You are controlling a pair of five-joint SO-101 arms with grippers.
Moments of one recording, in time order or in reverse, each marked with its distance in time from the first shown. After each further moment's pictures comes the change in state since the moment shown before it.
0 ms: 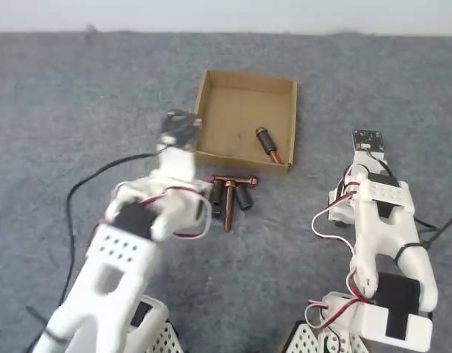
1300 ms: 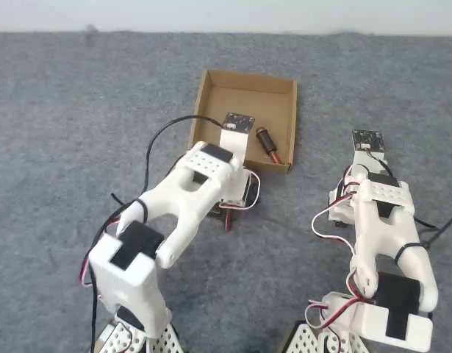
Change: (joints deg) left arm 5.5 60.7 -33.7 3.6 9.4; right arm 0.0 0.0 0.0 0.0 0.0
